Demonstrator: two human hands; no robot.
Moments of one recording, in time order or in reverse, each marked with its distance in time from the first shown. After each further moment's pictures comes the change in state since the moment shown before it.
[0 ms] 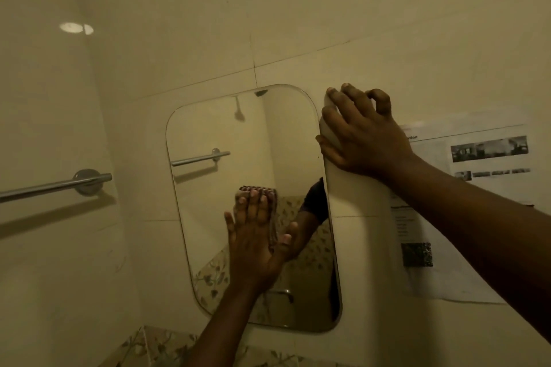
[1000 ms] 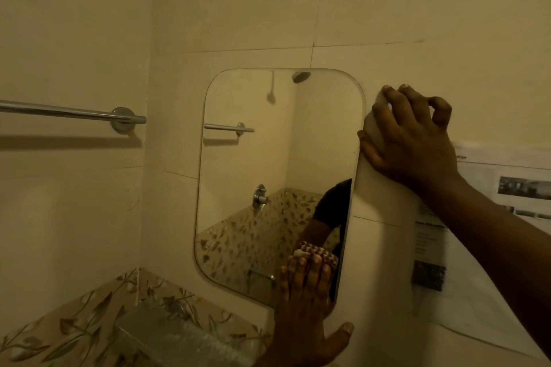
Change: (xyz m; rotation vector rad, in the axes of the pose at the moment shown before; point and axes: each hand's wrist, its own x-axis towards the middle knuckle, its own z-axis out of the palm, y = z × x) left_hand -0.142 0.098 0.074 -0.035 -0.147 -0.045; right_hand 0.000 0.001 0.002 0.061 -0.011 0.010
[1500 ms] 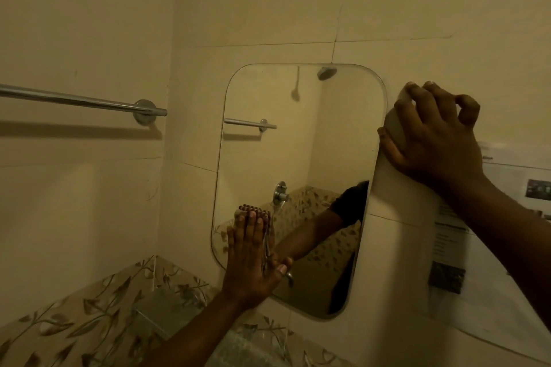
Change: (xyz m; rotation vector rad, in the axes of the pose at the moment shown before) left_hand 0.022 -0.138 -0.057 -0.060 0.045 -0.170; right_hand 0.001 0.000 -0.002 0.063 0.005 0.008
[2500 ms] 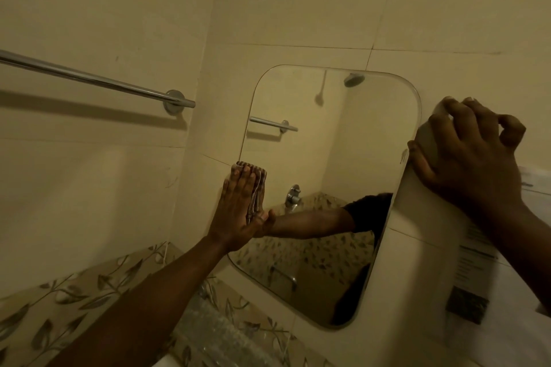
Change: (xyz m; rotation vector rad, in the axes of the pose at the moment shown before) left_hand 0.079 -0.066 -0.051 -0.010 0.086 0.044; right_hand 0.000 0.000 -0.001 0.058 0.029 -0.005
